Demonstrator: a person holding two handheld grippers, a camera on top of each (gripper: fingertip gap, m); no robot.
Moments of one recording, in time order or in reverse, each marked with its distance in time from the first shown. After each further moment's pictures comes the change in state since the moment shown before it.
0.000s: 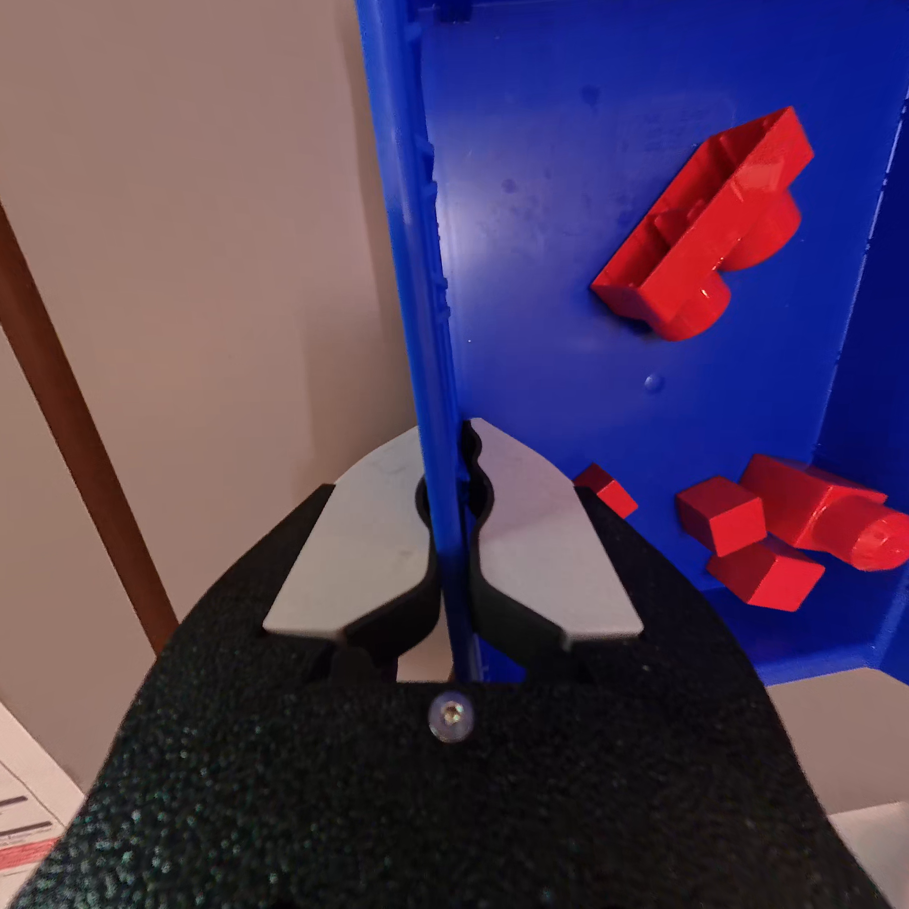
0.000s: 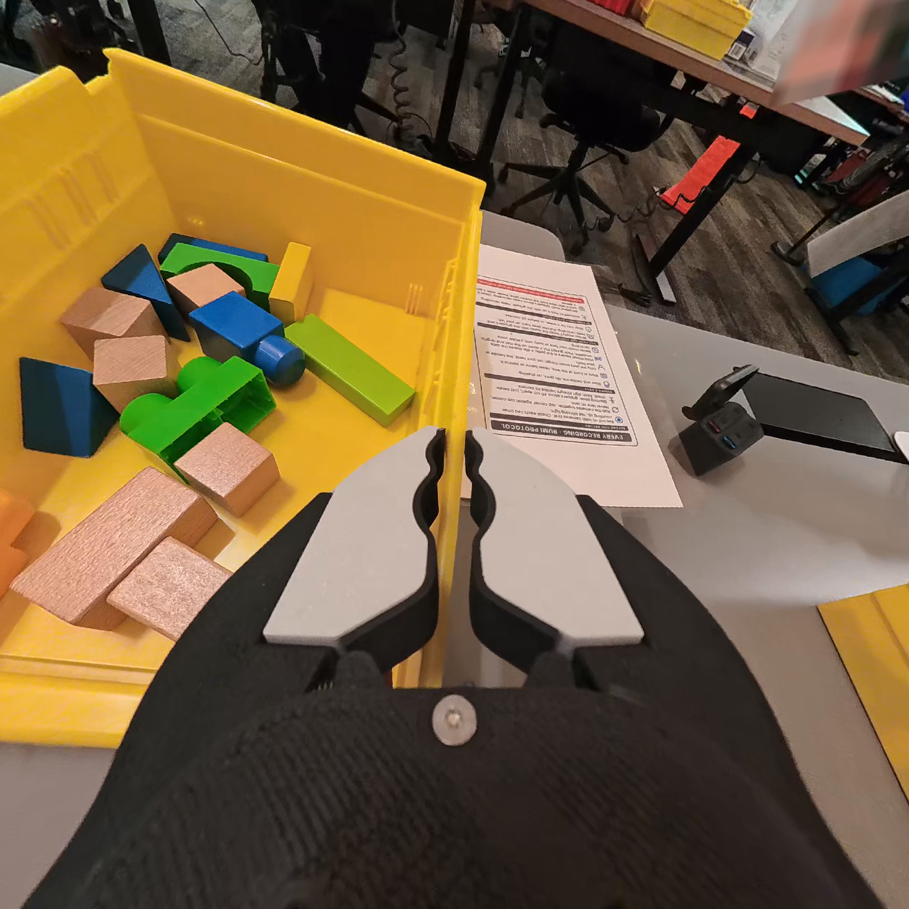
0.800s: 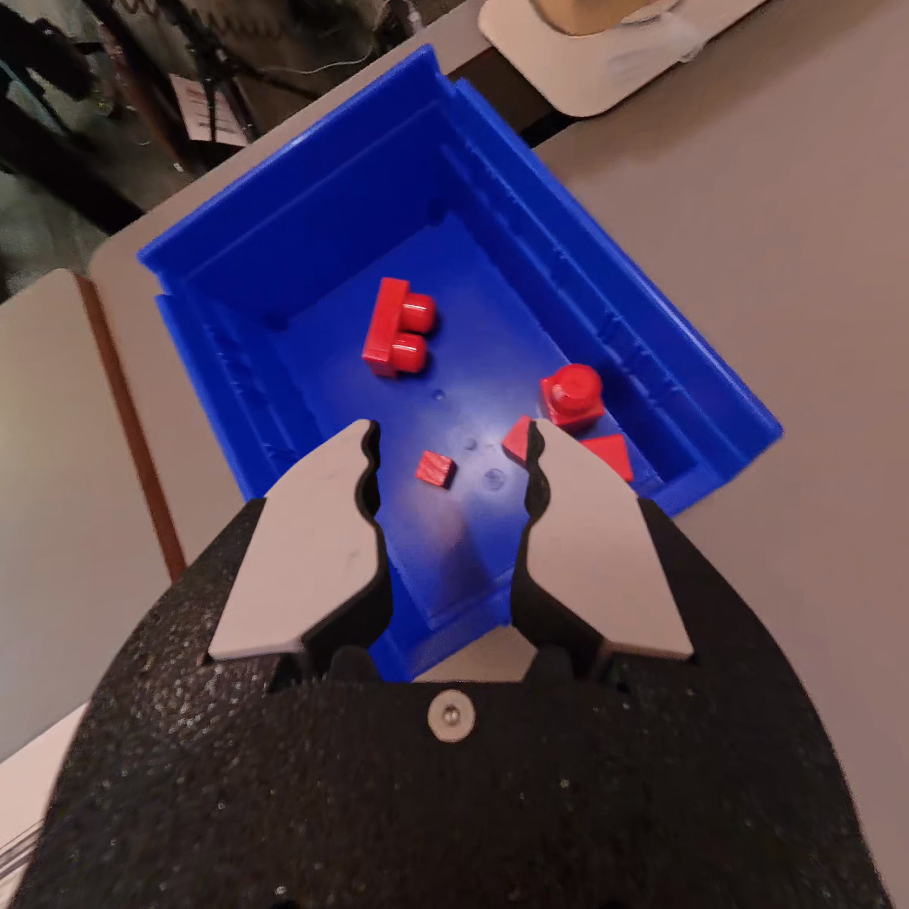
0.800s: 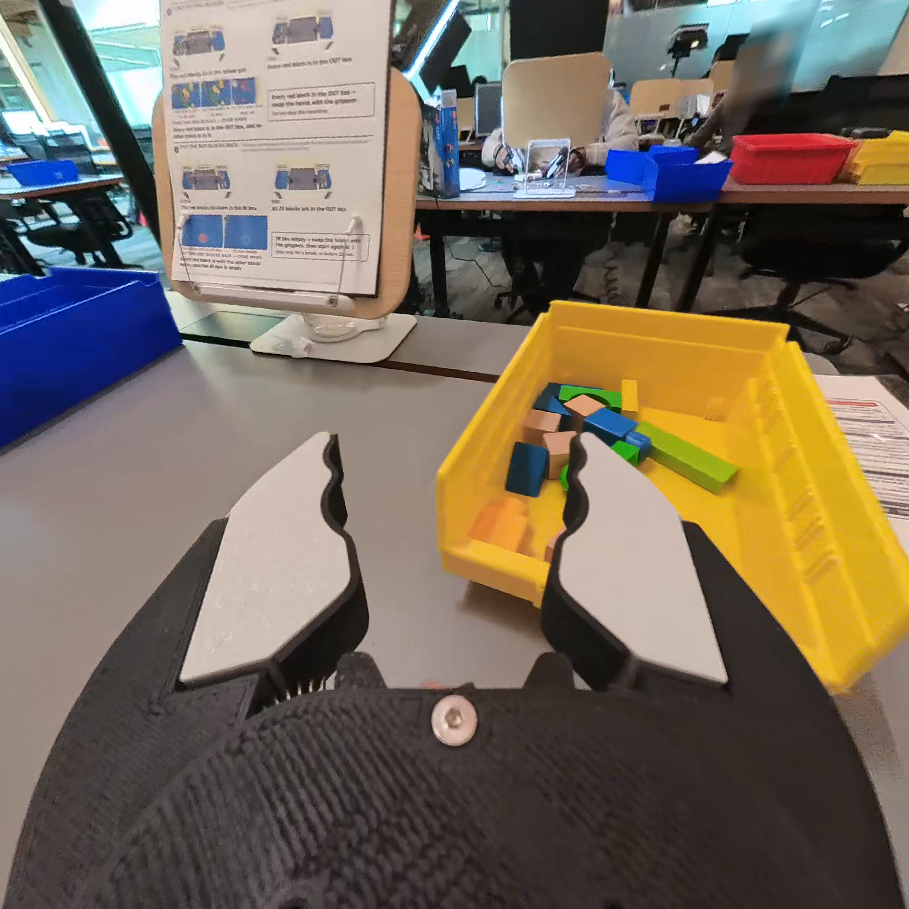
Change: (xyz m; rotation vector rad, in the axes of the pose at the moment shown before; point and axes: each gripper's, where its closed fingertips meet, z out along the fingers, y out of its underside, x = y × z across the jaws) left arm 0.109 0.022 -0.096 0.556 -0.035 0.545; right arm -0.171 -0.057 -0.148 0.347 -0.391 0.201
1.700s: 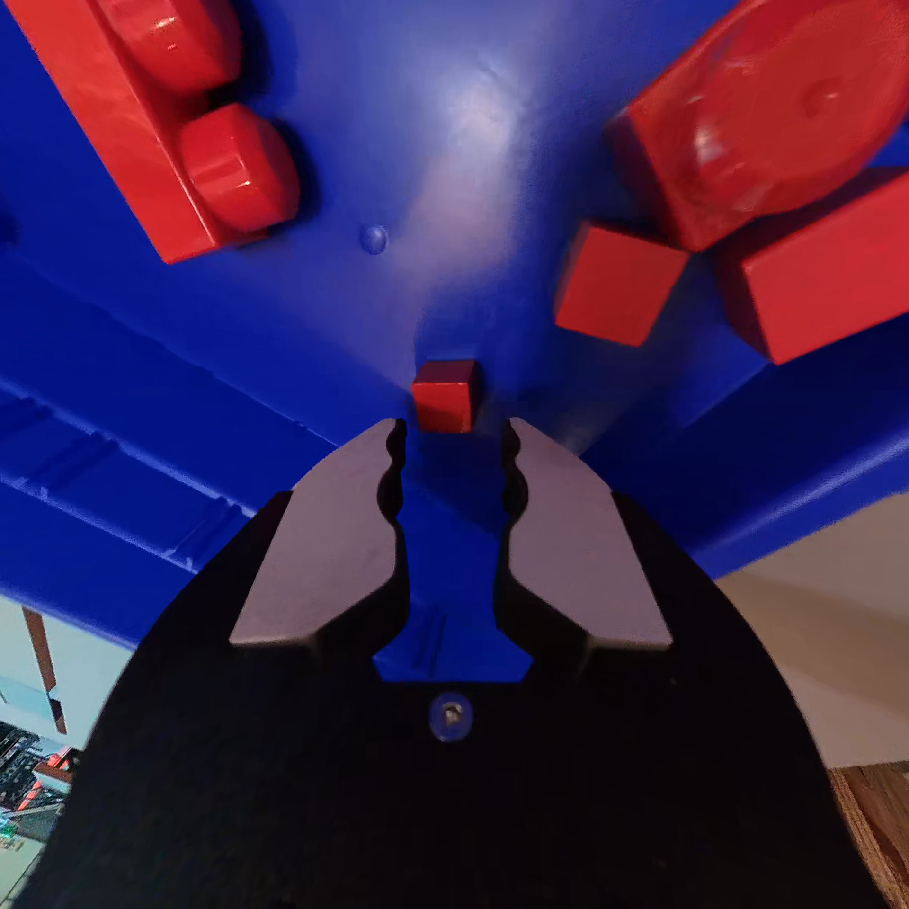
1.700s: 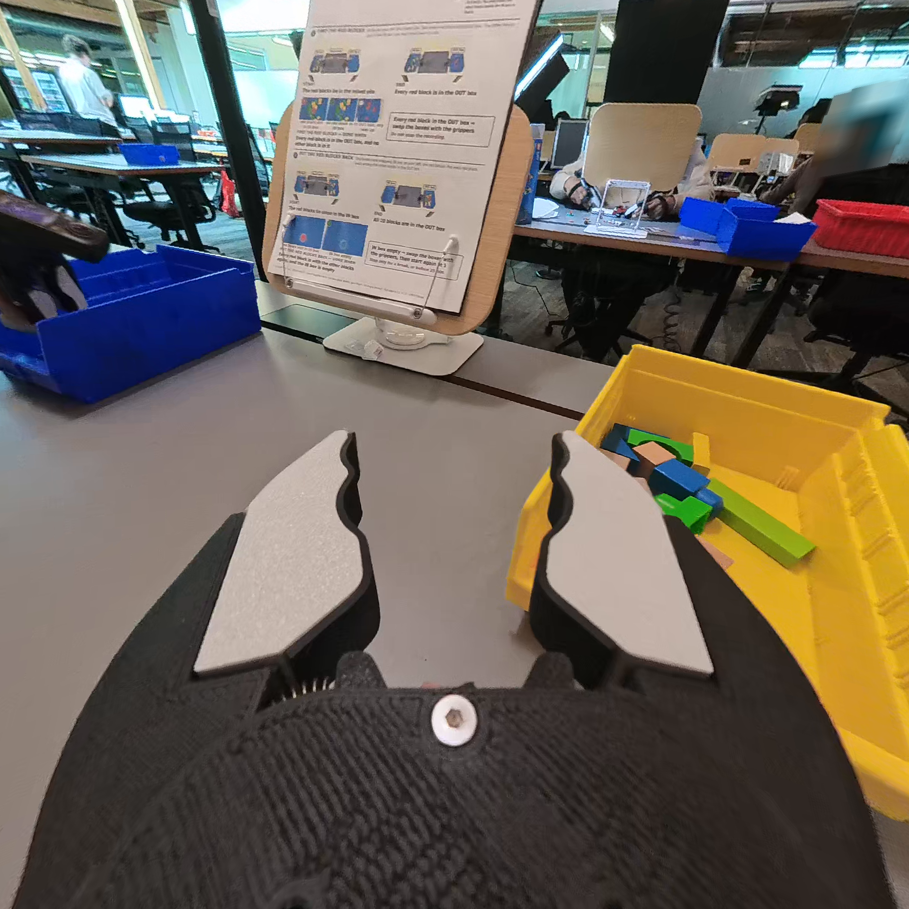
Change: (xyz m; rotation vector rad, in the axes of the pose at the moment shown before) left arm -0.019 0.090 0.076 -0.717 0.138 0.443; right arm -0.051 -0.010 0.000 0.036 -0.141 -0.103
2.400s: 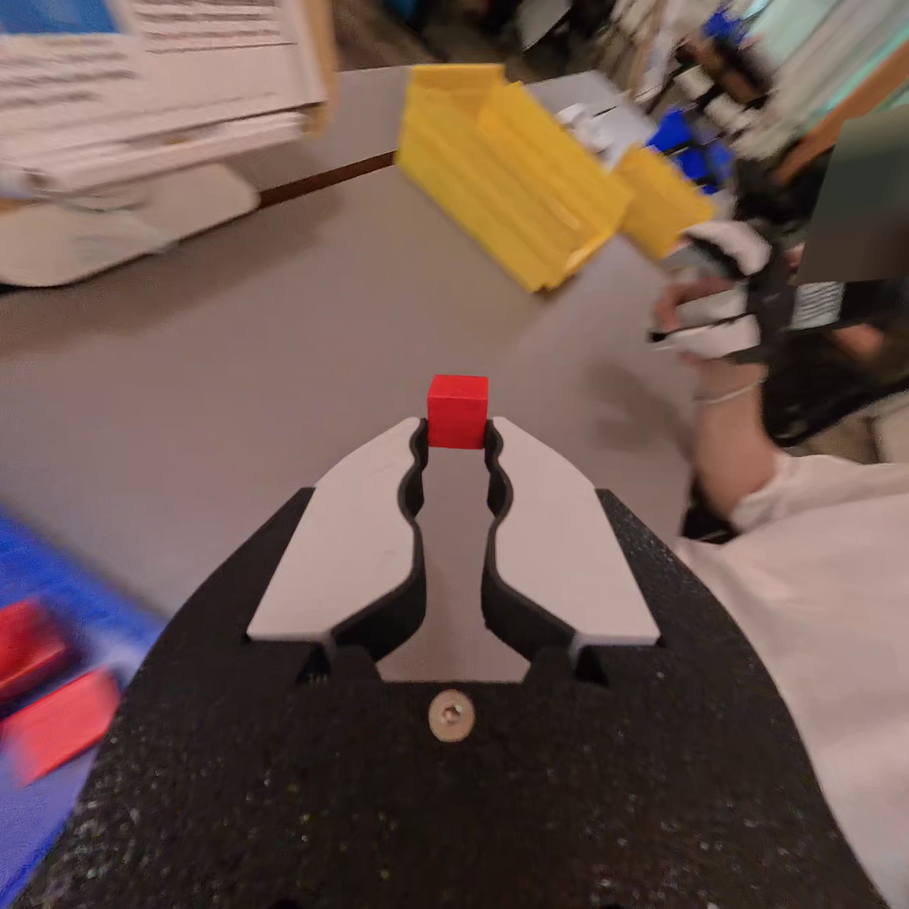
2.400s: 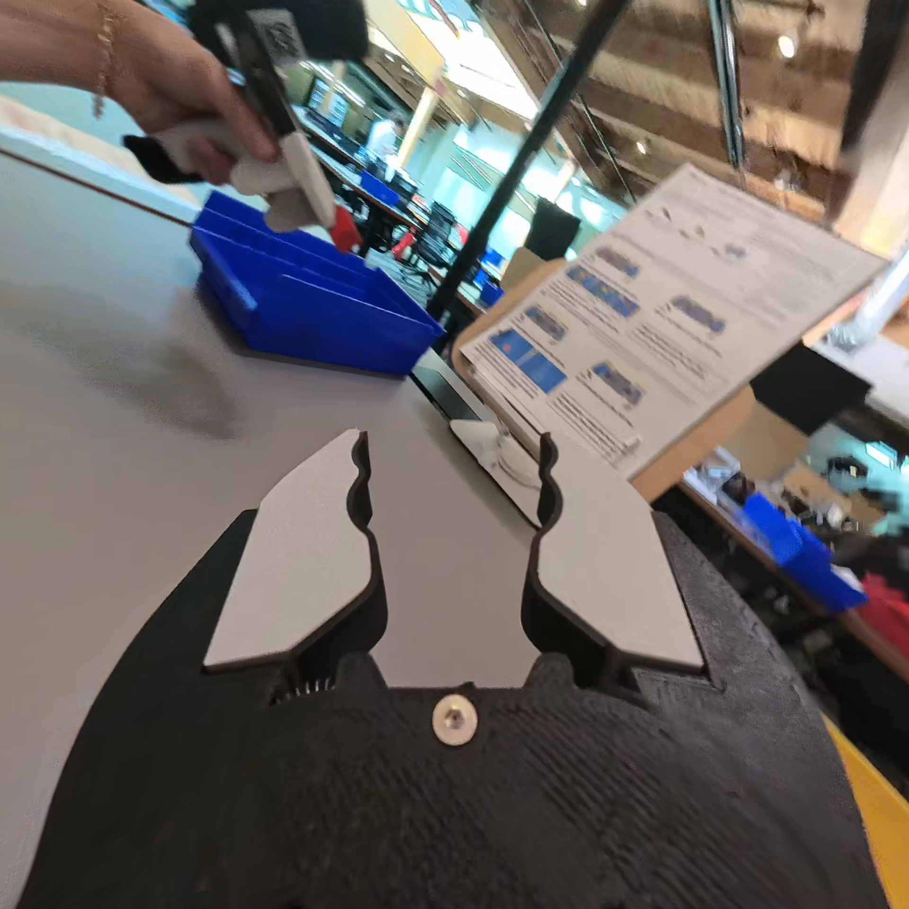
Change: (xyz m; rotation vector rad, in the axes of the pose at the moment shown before) left arm 0.191 -0.150 -0.213 1.095 0.609 -0.281; right arm -0.151 -0.018 0.023 0.250 -0.335 -0.544
